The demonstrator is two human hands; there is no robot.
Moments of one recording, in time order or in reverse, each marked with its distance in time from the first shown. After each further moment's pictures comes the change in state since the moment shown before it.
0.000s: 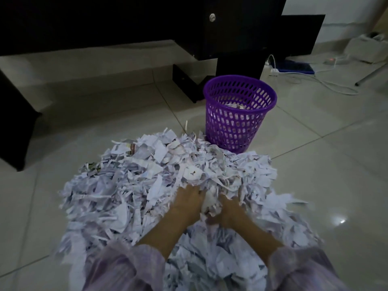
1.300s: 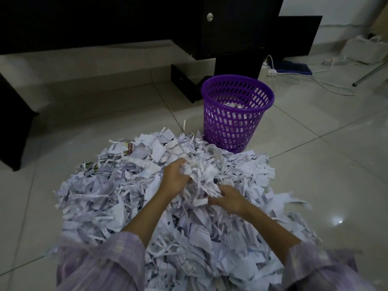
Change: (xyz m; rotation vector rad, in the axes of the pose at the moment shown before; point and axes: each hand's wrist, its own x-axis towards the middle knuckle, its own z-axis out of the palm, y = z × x) left_hand 0.001 -0.034 -0.040 -1.173 0.458 -0.300; right_hand -0.010 -0.005 -0.040 0.370 -0.046 -0.342
